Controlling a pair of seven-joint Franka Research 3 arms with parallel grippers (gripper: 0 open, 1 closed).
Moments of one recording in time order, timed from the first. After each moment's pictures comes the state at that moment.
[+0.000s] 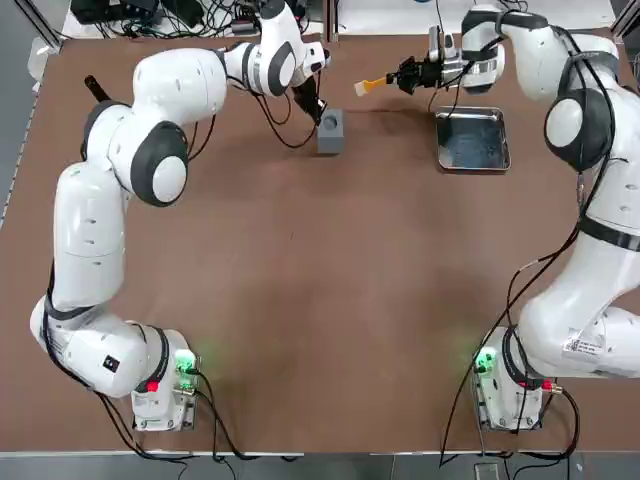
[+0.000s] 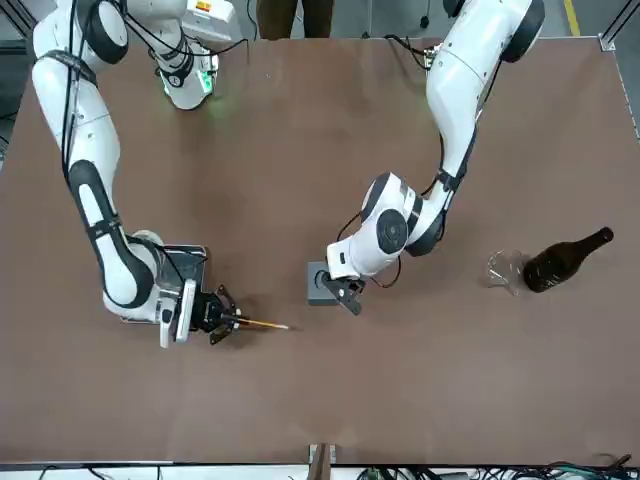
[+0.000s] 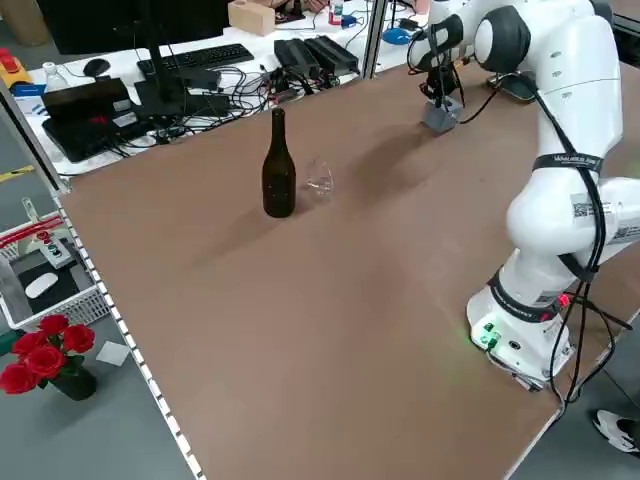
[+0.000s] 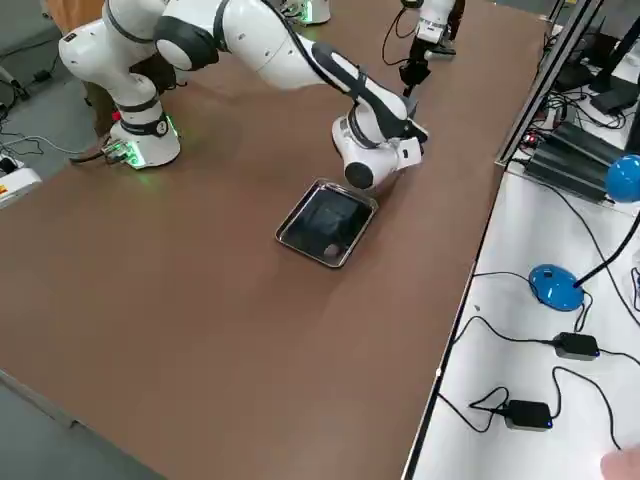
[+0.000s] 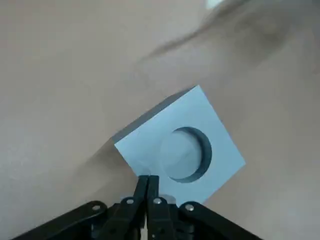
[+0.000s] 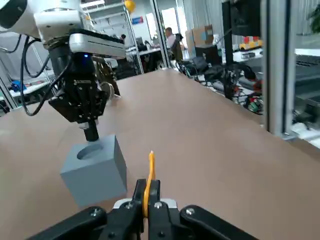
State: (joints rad) left arm -0.47 0.80 -0.20 -1.39 -0.19 2.32 0.11; right arm -0.16 0.89 0.40 -1.55 1.34 2.14 -2.14
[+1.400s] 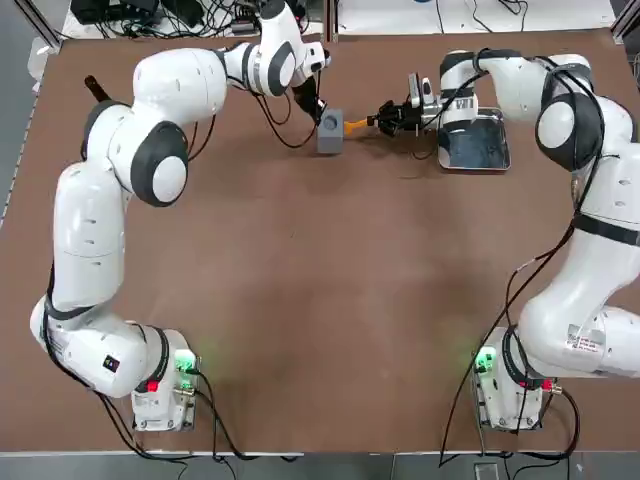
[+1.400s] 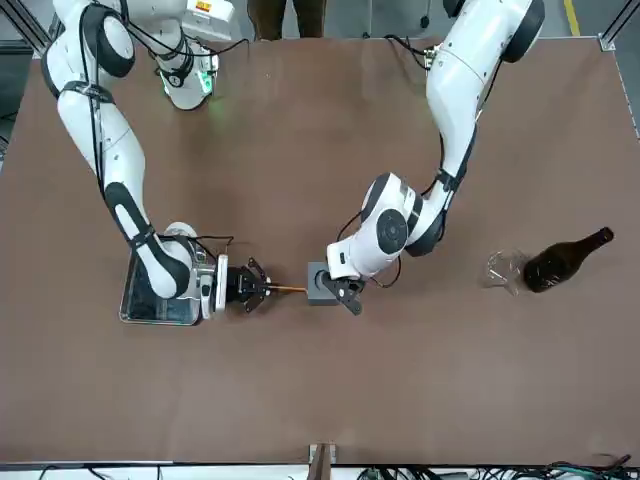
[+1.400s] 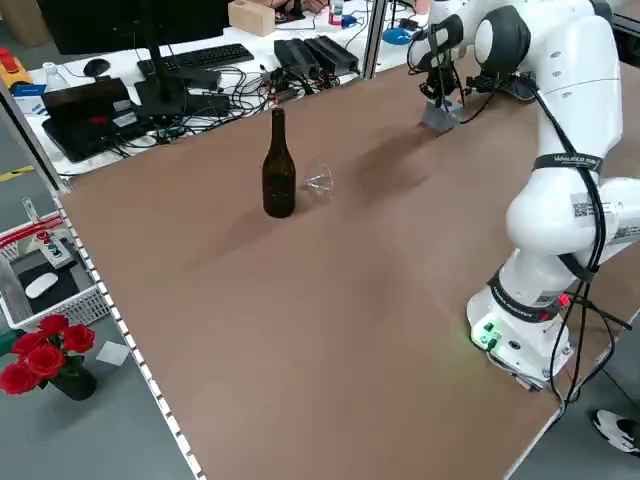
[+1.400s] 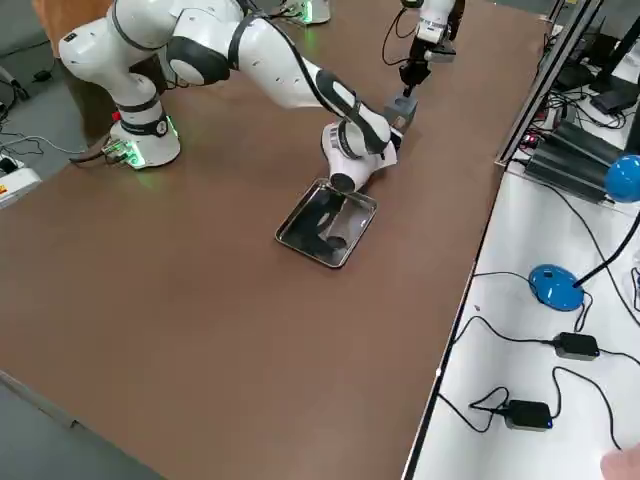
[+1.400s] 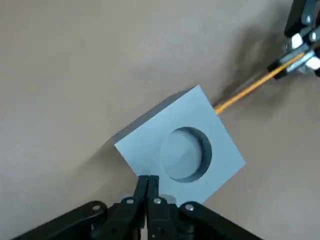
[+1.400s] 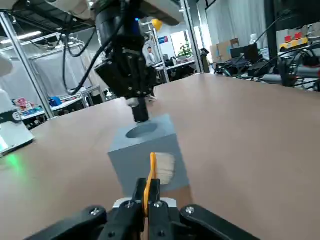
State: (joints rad) left arm -0.47 0.80 -0.20 -1.39 -0.19 2.32 0.11; right arm -0.16 0.97 0.46 -1.68 1.39 2.09 -2.31
